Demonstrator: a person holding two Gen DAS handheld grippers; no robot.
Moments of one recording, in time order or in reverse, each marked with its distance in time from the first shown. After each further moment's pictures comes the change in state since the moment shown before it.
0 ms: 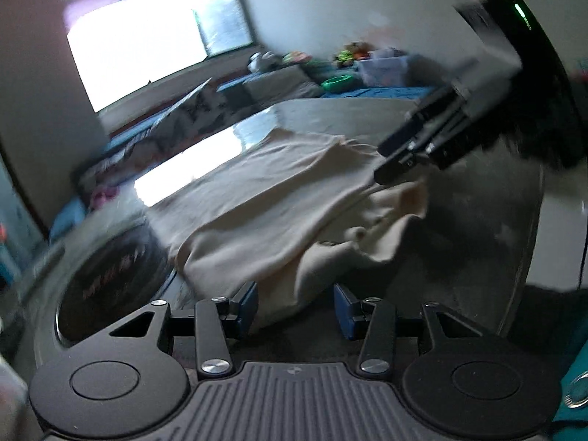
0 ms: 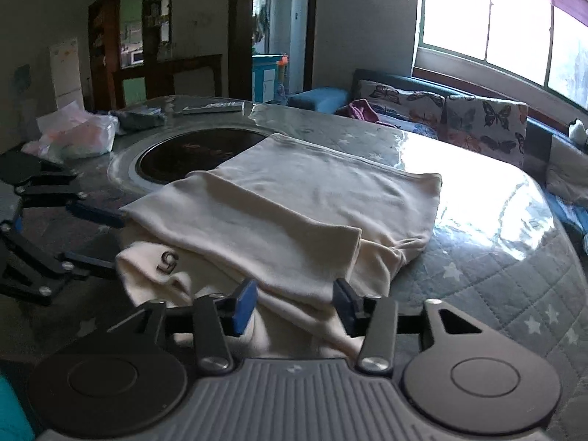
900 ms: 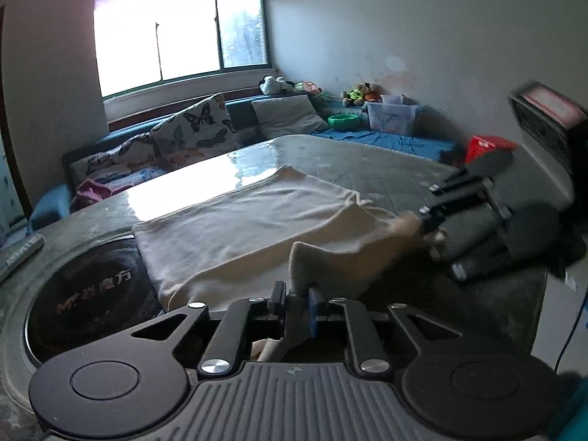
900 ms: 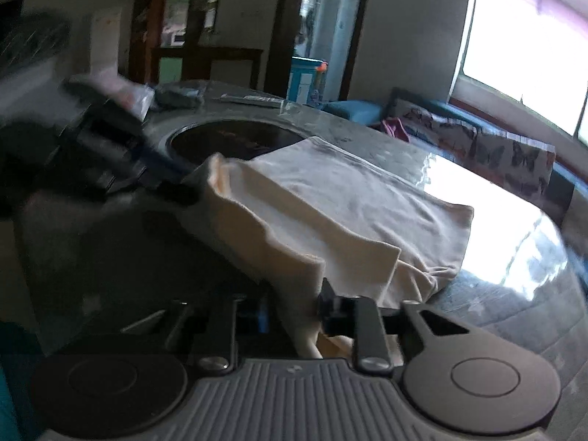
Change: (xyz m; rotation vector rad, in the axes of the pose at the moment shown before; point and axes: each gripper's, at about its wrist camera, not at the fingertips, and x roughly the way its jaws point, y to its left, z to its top) left arm 0.012 0.042 0.021 -0.209 -0.084 -0.059; right arm 0.011 0.019 0.000 -0.131 -0.022 0.056
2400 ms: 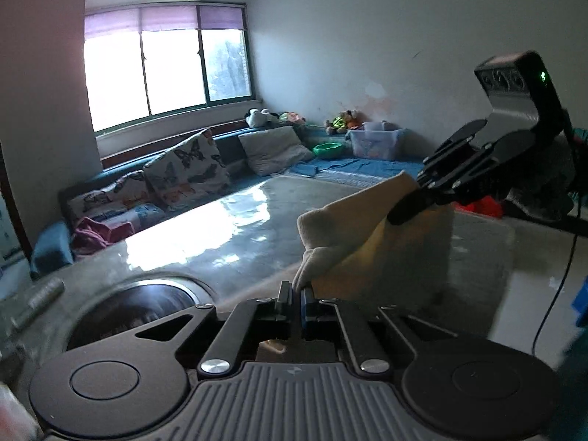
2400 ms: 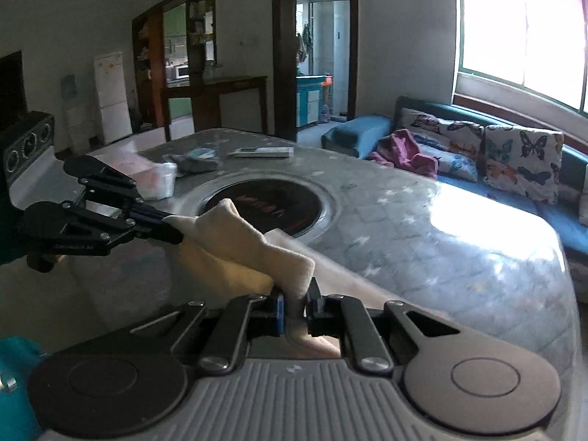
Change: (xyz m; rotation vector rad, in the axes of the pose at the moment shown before) left arm -0.041 0.028 0.040 0.021 -0.079 -0.028; right arm -0.070 -0.032 0.076 0.091 -0.041 0.076
